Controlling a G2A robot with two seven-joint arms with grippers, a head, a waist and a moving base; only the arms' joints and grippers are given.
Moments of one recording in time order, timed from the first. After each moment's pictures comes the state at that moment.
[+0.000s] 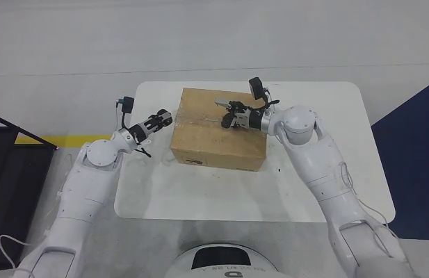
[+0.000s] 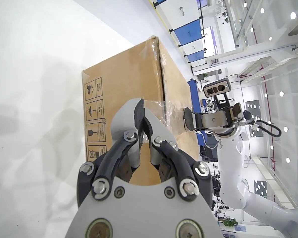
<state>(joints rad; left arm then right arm) 1.15 -1.15 -1.30 -1.18 0.00 -0.33 -0.66 -0.97 -1.32 1.15 -1.30 0.11 0.25 0.86</state>
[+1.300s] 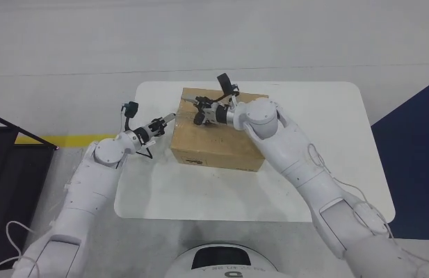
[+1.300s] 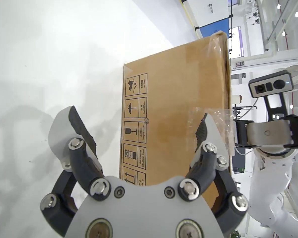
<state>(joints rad) 1.06 -1.17 -1.21 -1.00 0.10 -0.28 -0.60 -0.77 -1.44 0.87 -1.10 0.25 0.29 0.66</state>
